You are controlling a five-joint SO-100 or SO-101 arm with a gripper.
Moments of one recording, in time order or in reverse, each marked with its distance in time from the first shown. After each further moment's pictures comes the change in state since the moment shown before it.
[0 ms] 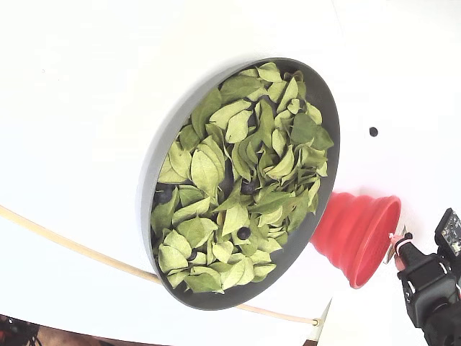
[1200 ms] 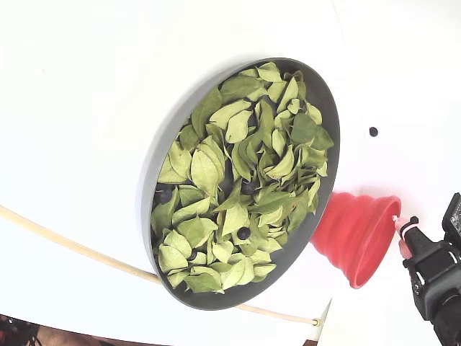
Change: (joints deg) arm -4.8 4.7 0.6 4.9 1.4
